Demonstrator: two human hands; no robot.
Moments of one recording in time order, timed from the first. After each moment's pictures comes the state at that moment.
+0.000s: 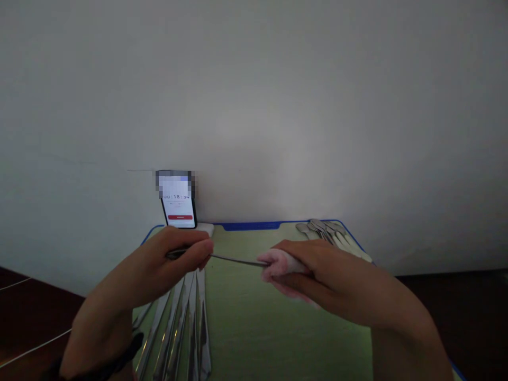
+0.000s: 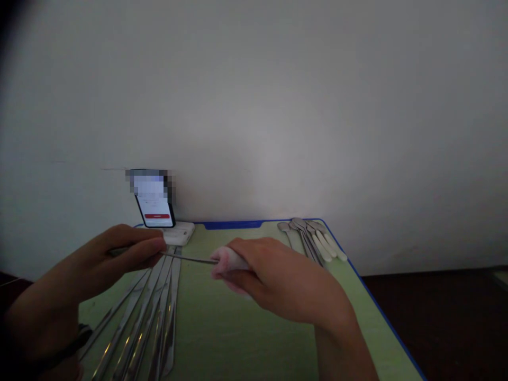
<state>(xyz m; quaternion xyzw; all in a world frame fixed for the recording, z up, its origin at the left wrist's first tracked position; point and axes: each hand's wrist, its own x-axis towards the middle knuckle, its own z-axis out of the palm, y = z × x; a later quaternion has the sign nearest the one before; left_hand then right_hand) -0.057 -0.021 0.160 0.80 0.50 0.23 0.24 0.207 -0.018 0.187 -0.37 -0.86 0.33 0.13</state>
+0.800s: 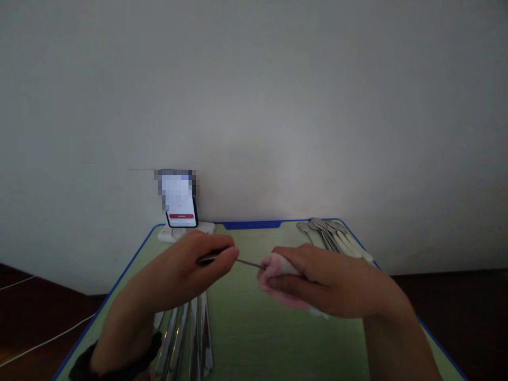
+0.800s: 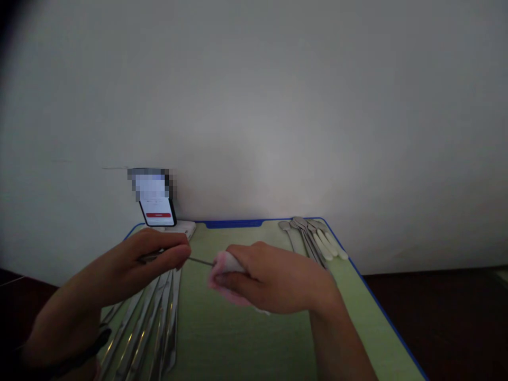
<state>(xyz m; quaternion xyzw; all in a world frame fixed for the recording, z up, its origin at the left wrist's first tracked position) -0.031 -0.020 0.163 0.84 0.46 0.19 0.24 0.204 -0.010 0.183 -0.33 -0.87 0.36 0.05</state>
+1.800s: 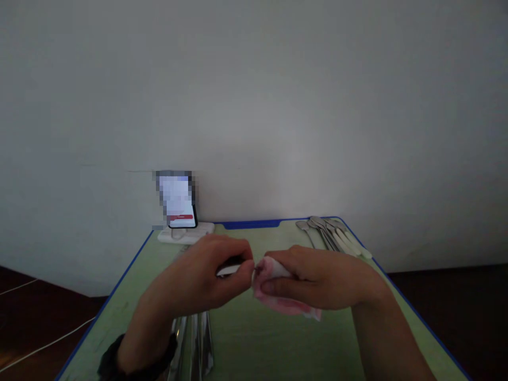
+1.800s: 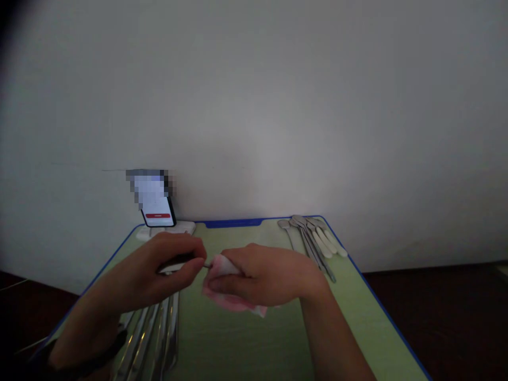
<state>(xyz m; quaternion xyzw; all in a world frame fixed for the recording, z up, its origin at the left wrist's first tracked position) -0.008 -0.022 0.164 0.86 0.40 0.22 0.22 0.200 -0.001 0.180 -0.32 -0.86 0.41 -0.02</state>
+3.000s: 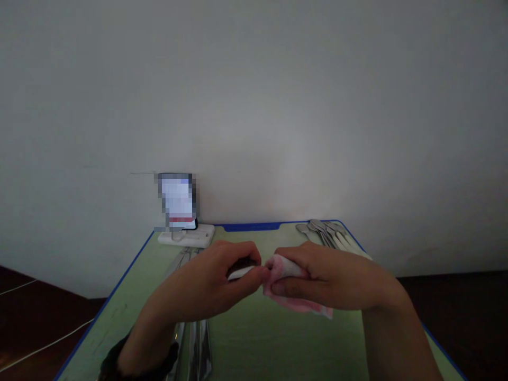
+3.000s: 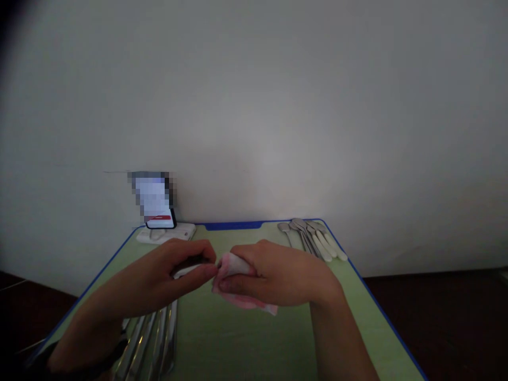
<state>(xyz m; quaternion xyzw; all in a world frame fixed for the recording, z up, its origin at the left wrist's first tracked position) -0.002 -0.023 0.162 0.83 0.43 0.16 0.31 0.209 -0.001 0.180 -0.35 -0.87 0.36 0.01</state>
